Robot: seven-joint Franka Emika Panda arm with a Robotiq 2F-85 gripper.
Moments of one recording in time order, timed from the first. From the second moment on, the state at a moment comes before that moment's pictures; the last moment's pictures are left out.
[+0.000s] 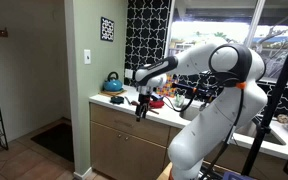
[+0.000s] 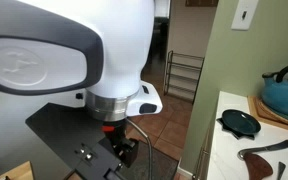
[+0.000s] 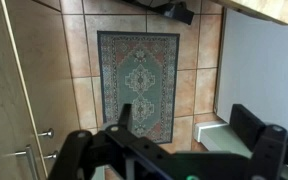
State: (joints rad) arm 0.01 -0.51 -0.36 -2.58 0.00 1.97 -0.59
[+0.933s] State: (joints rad) arm -0.02 -0.39 -0.08 -2.58 -0.15 2.16 -0.19
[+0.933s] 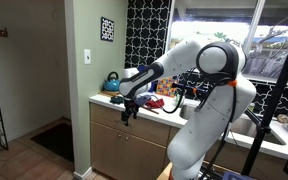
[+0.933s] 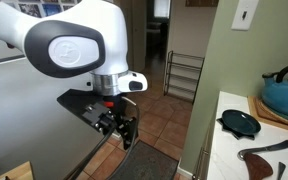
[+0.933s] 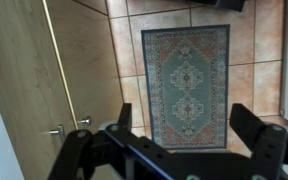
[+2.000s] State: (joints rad) arm -0.11 -0.08 0.04 -2.49 -0.75 2.28 0.47
